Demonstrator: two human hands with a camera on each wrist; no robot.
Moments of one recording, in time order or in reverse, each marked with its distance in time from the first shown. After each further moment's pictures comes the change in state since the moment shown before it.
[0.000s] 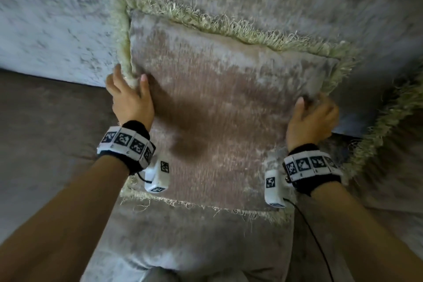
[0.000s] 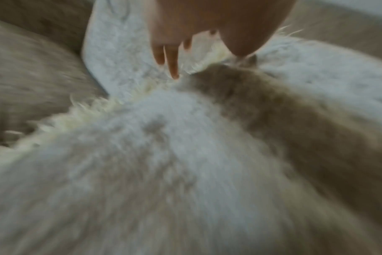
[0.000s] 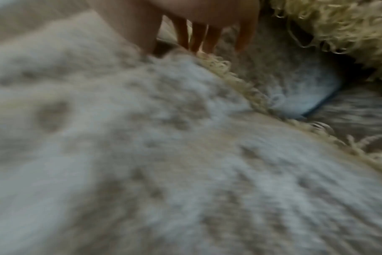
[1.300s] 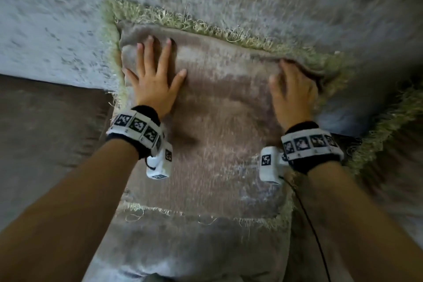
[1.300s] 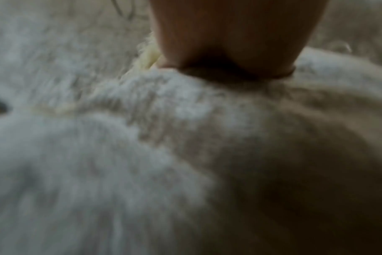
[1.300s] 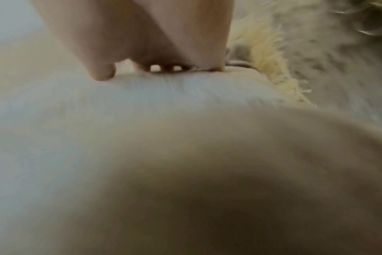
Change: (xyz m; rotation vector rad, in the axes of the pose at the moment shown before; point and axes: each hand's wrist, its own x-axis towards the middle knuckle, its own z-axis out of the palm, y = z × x) left_hand 0.028 0.035 0.043 0.292 -0.240 0.439; right_hand 0.040 -0.039 0.023 -0.113 -0.293 -0.414
